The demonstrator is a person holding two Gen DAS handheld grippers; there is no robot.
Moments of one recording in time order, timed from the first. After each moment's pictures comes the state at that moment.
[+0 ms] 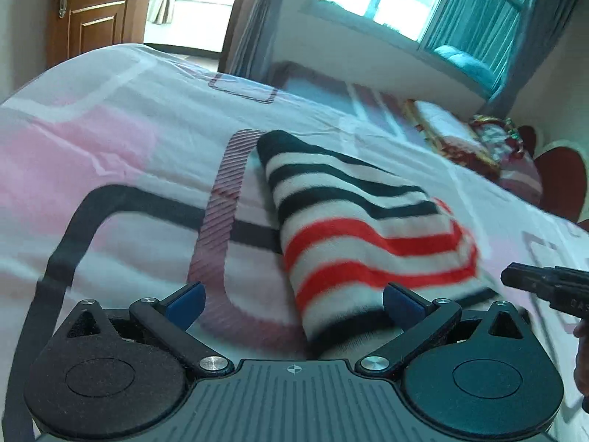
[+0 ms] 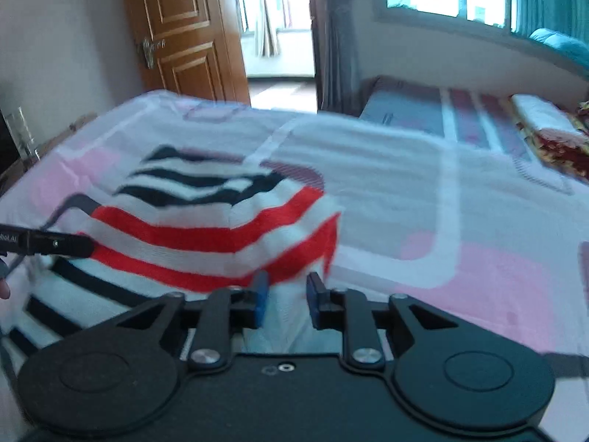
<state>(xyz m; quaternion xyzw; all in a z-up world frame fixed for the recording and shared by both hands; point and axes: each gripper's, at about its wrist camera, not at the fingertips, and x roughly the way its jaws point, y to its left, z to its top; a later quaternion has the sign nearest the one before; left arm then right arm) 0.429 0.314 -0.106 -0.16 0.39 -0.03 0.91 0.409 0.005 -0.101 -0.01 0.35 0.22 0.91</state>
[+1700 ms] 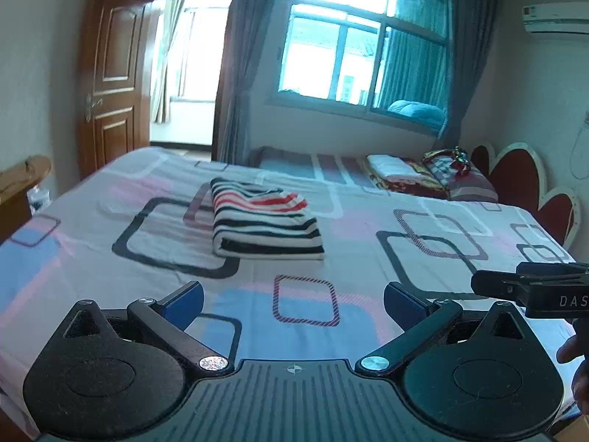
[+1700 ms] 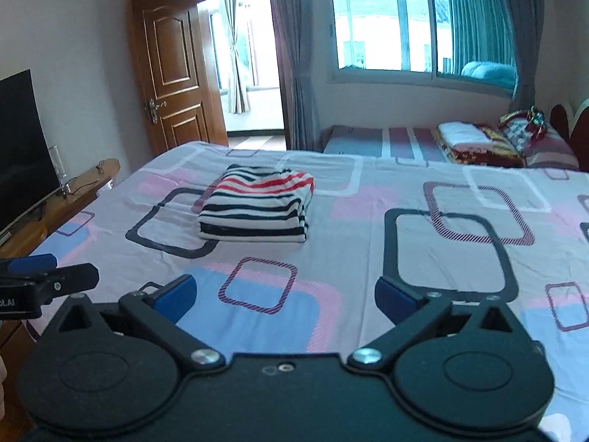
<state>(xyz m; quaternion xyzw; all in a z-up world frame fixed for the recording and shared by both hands) -0.020 0.143 0.053 -0.07 0.24 0.00 0.97 -0.008 -0.085 0.022 0.01 0.27 0.15 0.95</state>
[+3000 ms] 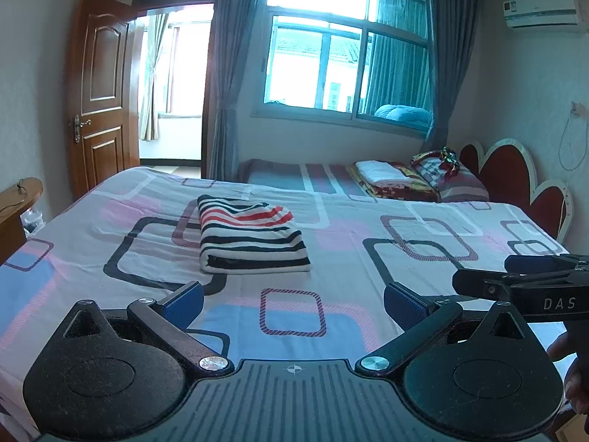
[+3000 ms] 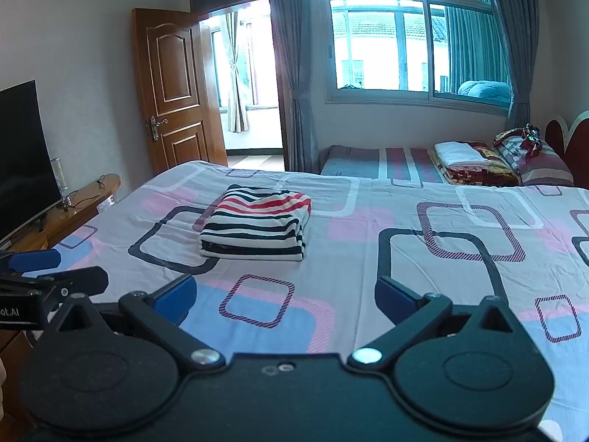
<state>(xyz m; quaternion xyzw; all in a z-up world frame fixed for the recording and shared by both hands) -0.026 0.114 0.073 -0.05 0.23 -0.02 0.97 -0.025 -0.084 0.028 0.00 0.24 0.15 0.96</state>
